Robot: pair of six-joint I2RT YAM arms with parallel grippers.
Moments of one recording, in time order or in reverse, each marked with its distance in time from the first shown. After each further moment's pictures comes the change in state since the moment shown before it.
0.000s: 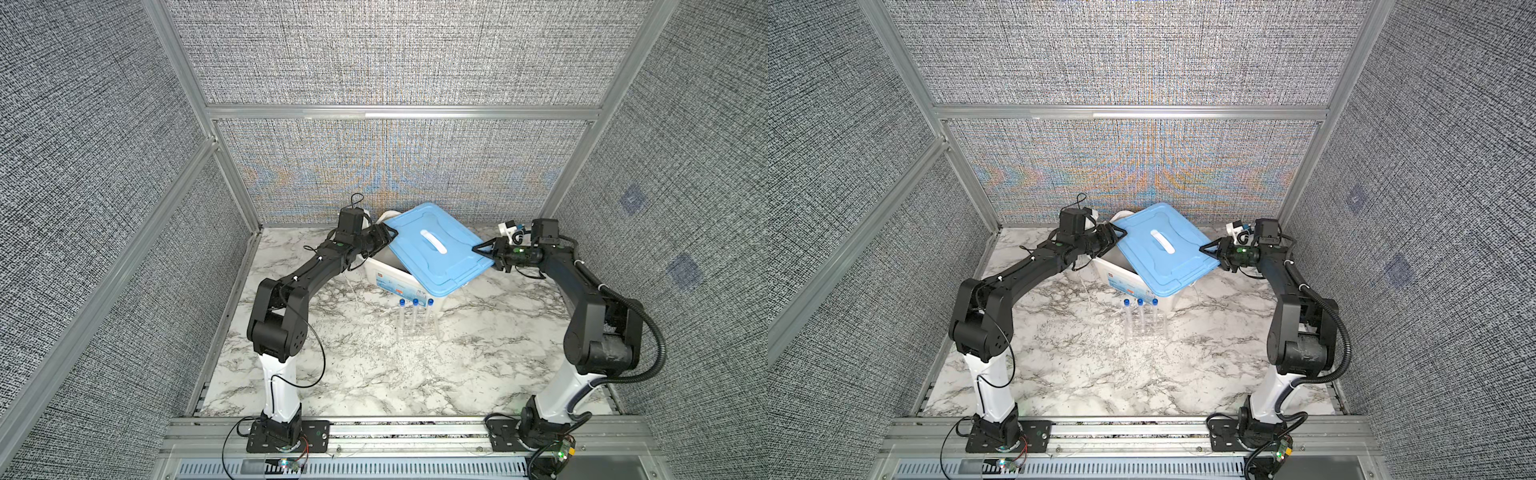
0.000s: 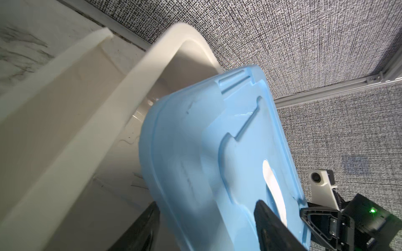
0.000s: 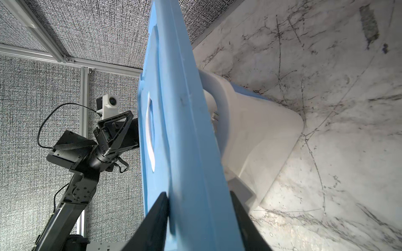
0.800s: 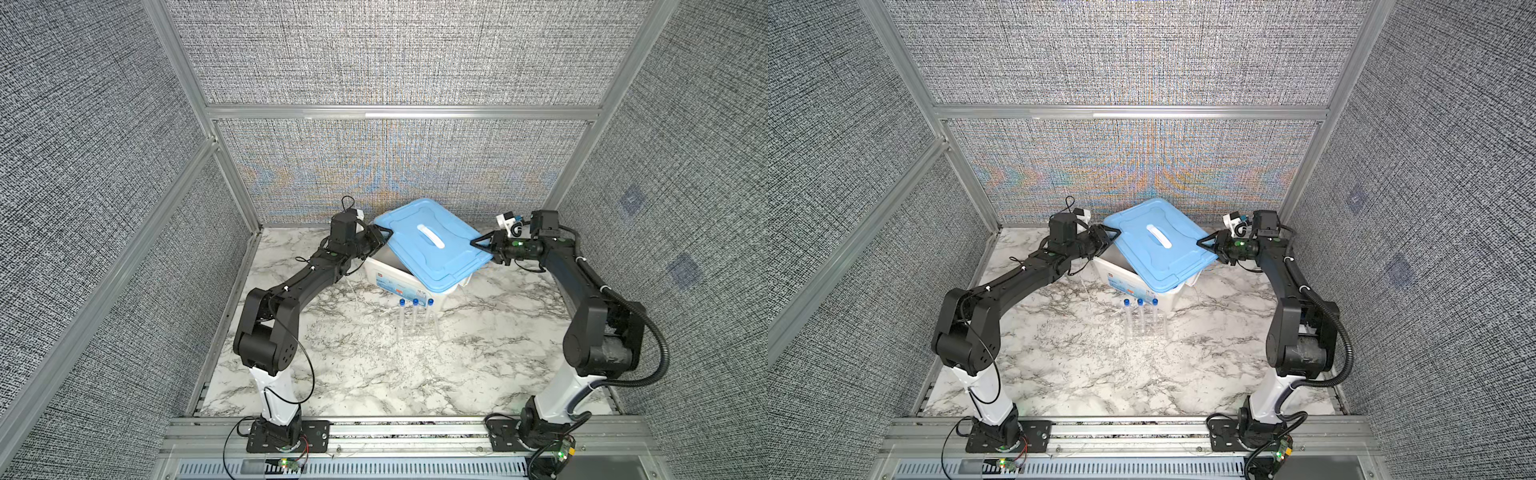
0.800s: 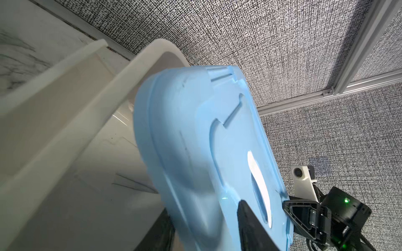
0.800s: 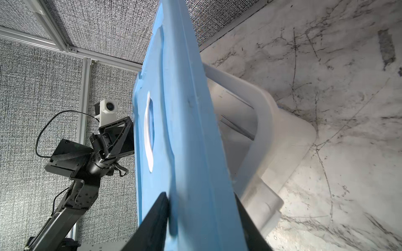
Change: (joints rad) left arm 0.002 -0.142 -0.197 0.188 0.003 -0.081; right arm 0.039 -0.003 0.108 -0.081 0.027 -0.039
